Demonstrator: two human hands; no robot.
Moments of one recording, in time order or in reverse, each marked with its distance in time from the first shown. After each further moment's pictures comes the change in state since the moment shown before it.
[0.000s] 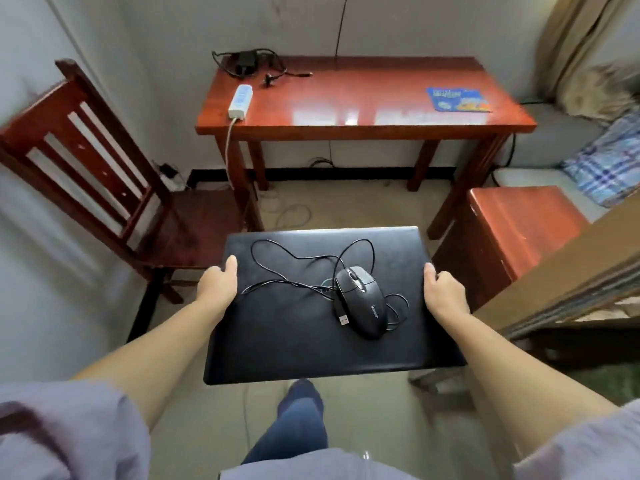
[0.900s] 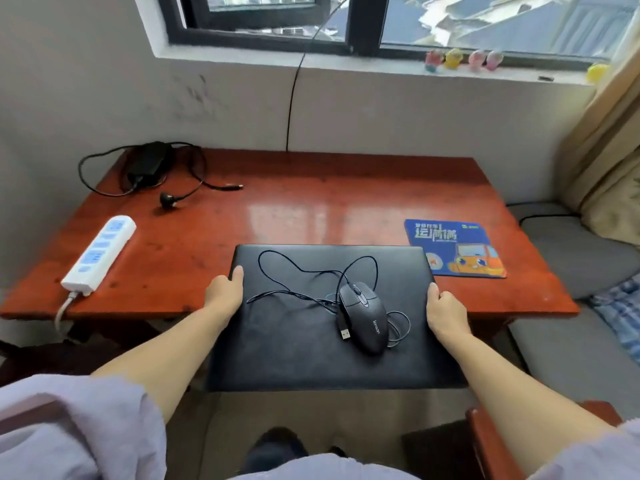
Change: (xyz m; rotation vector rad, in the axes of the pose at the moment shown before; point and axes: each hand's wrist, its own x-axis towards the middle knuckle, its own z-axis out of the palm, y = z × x) left_hand 0.392 0.471 0.267 0.047 -0.035 0.024; right_hand 0.603 -0.232 -0.079 0.013 0.001 -0.015
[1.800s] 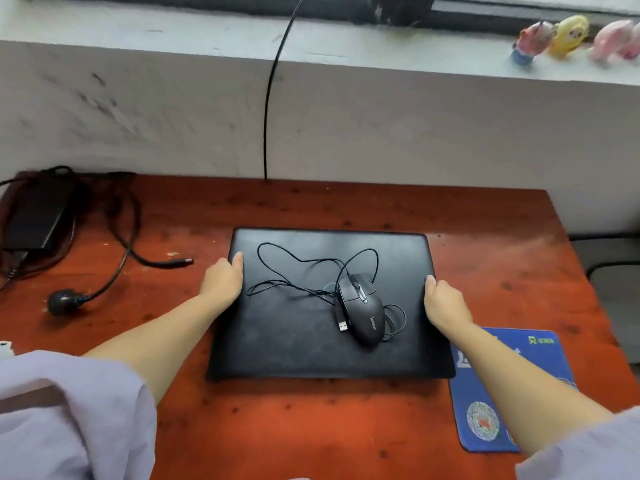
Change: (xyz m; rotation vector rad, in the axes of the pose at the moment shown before) left_hand 0.301 0.179 0.088 0.314 -0.091 0.007; right_hand 0.320 -0.157 0.062 -0.330 -0.200 -0.004
